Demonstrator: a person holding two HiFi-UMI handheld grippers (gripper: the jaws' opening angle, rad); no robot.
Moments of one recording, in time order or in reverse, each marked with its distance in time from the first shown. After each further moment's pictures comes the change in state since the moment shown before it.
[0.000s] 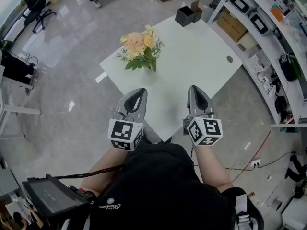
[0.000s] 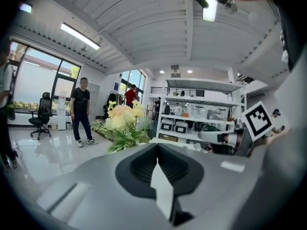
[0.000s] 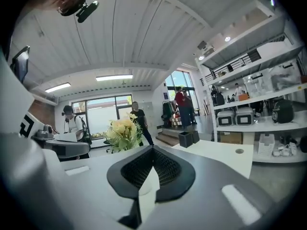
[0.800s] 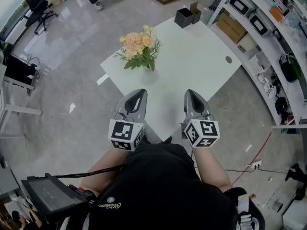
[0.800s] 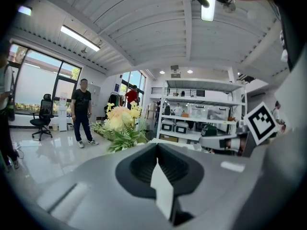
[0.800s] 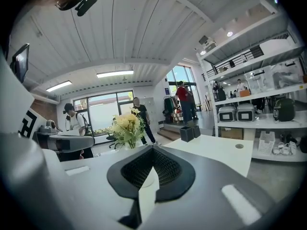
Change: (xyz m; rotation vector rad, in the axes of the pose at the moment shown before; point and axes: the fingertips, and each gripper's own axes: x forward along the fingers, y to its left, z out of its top) left arm -0.006 -0.009 0.002 0.004 -0.006 0.012; right arm -0.013 0.007 -0.015 0.013 0.066 0.020
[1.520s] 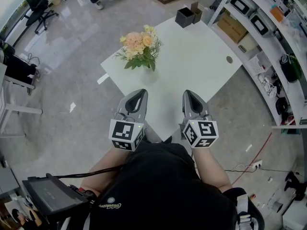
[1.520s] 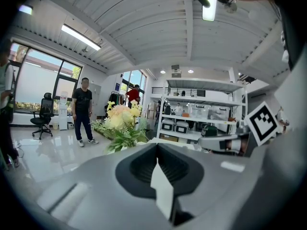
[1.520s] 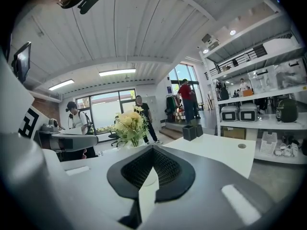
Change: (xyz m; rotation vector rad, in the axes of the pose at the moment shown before) left arm 0.001 0.000 -0.002 -0.011 0.007 0.001; right arm 0.003 0.009 -0.002 -0.018 0.018 0.022
